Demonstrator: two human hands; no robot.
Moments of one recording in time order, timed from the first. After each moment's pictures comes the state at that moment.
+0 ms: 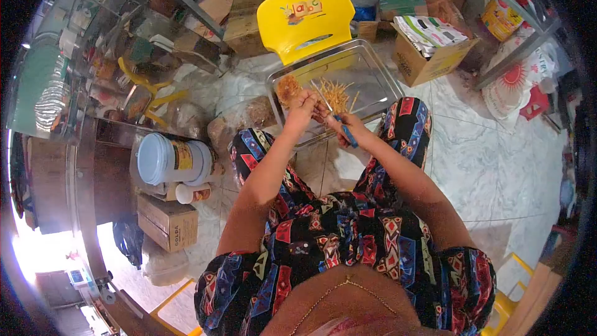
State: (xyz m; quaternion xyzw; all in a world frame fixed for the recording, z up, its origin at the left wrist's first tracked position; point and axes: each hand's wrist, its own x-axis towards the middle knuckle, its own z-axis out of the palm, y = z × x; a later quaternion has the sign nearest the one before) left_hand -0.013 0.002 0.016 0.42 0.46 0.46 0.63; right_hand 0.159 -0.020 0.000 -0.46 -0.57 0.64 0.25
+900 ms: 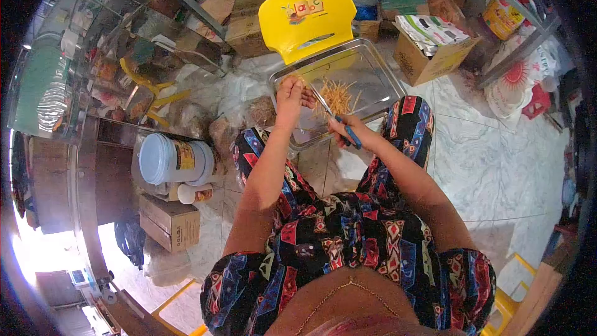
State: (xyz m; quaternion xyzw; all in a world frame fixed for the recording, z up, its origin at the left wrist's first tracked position) left_hand -0.028 0.016 0.029 0.43 0.47 0.55 0.53; right_hand 0.161 -0.026 0.011 -0.40 -0.52 0.72 0.23
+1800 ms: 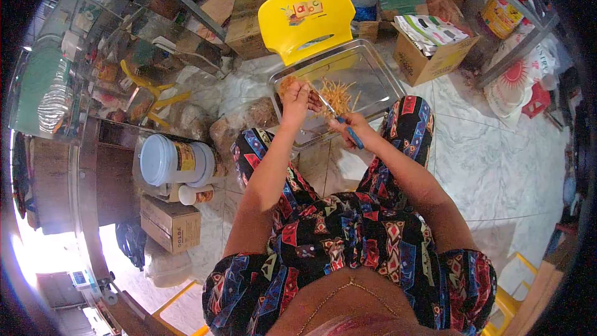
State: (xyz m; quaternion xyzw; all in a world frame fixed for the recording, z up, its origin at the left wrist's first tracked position) left_hand -0.016 0.011 0.025 0.44 0.46 0.54 0.55; right_hand 0.167 -0.026 0.021 -0.45 -0.51 0.69 0.23
